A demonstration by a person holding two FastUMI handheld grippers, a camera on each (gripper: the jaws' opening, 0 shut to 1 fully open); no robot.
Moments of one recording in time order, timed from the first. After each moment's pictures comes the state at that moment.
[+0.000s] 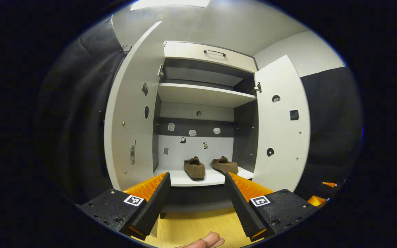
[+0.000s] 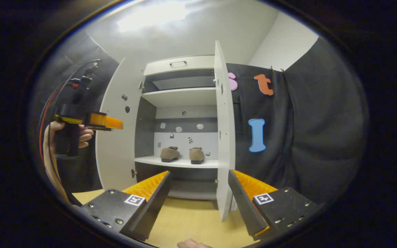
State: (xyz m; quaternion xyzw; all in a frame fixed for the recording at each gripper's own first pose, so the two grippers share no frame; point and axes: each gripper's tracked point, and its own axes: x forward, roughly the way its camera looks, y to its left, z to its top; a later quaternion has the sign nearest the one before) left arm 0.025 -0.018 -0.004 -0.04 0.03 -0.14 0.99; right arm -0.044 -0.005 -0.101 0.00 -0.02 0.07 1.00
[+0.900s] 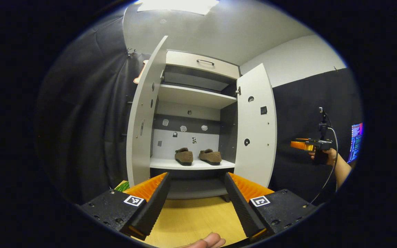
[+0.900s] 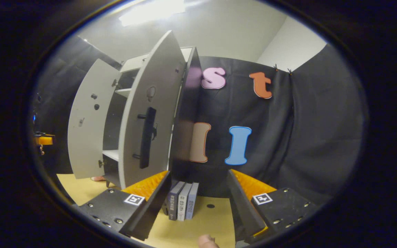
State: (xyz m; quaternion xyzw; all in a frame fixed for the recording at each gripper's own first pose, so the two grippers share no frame) left arm -0.074 -0.014 -0.045 -0.08 0.01 -0.17 0.98; right arm 0.122 -0.219 -0.029 -0.04 0.01 0.11 0.99
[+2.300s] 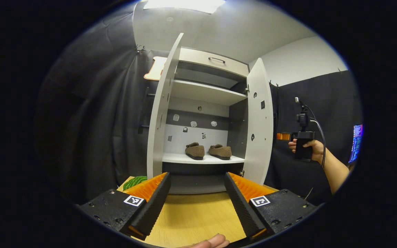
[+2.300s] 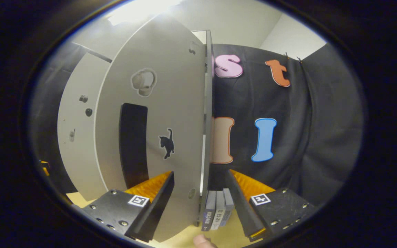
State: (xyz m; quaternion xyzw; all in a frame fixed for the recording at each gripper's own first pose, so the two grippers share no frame) left arm -0.078 0.028 -0.072 -0.08 0.03 -0.15 0.98; right arm 0.185 -0.049 -0.041 0.00 0.05 0.11 0.99
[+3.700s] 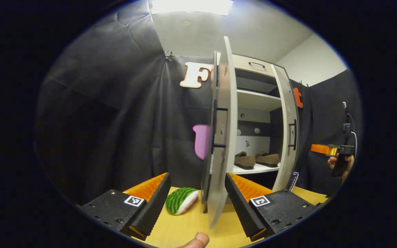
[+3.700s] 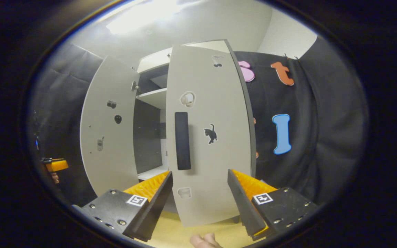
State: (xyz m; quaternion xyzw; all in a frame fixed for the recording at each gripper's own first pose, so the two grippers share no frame) left arm -0.004 0.200 -0.052 -0.05 0.00 -0.03 1.00; right arm 0.086 0.077 -0.056 0.04 0.00 0.12 0.99
